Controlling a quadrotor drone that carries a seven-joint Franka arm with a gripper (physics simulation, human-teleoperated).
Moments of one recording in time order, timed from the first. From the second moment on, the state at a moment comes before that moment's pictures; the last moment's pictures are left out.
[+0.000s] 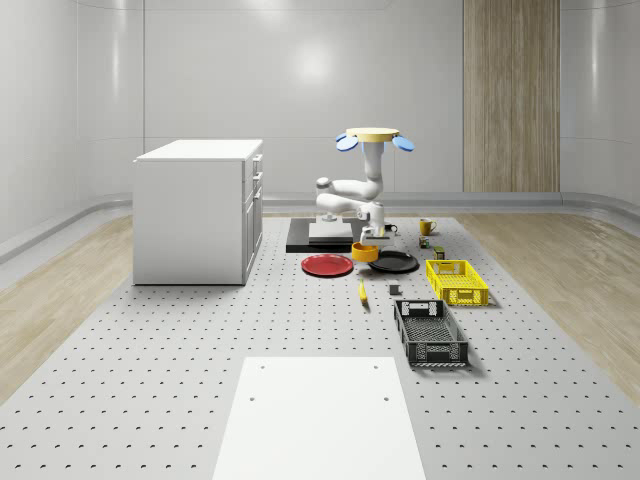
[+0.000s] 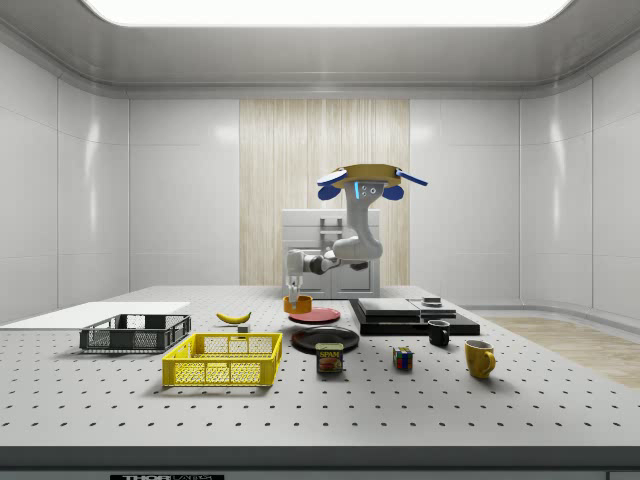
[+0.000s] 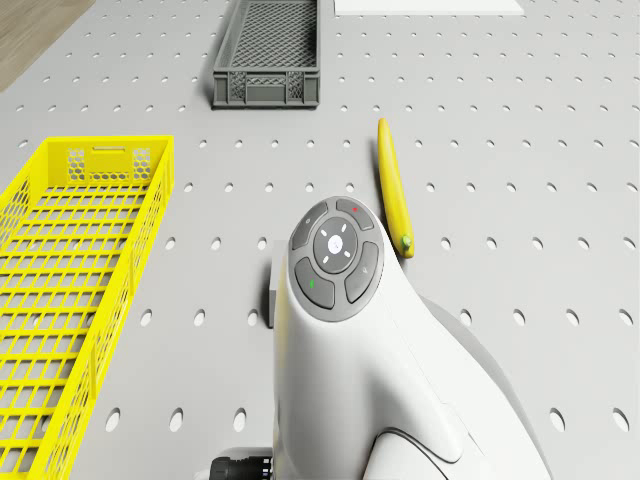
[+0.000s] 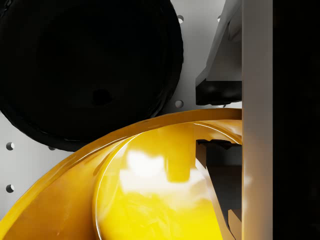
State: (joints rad) arm -1.19 -1.53 1.28 -2.81 -1.86 1.62 1.66
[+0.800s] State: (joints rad) arm -1.19 -1.53 1.28 -2.81 -1.86 1.63 1.66
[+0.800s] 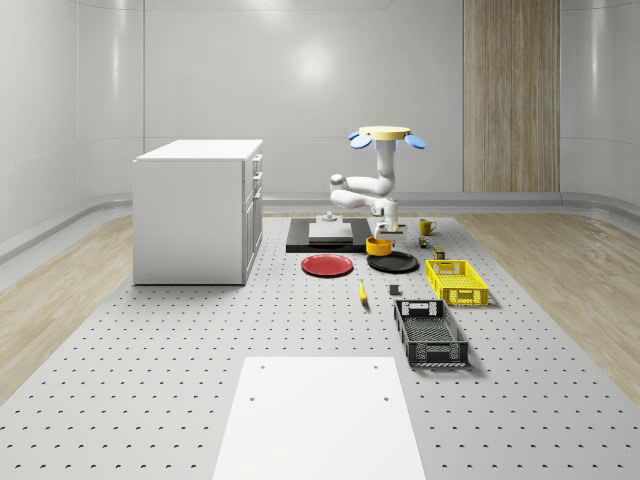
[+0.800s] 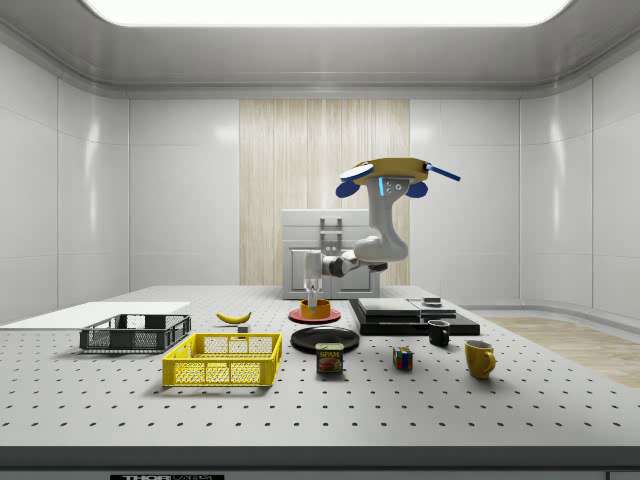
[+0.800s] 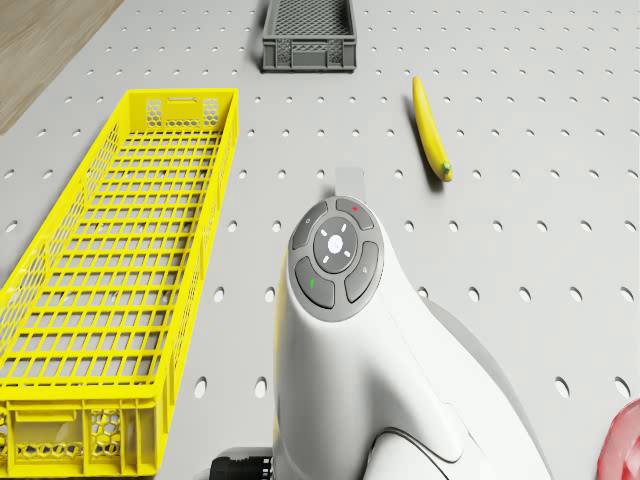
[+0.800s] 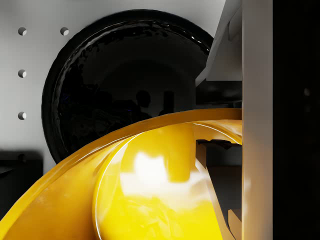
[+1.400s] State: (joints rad) arm -1.19 -1.54 1.28 -2.81 -1.85 1.63 1.66
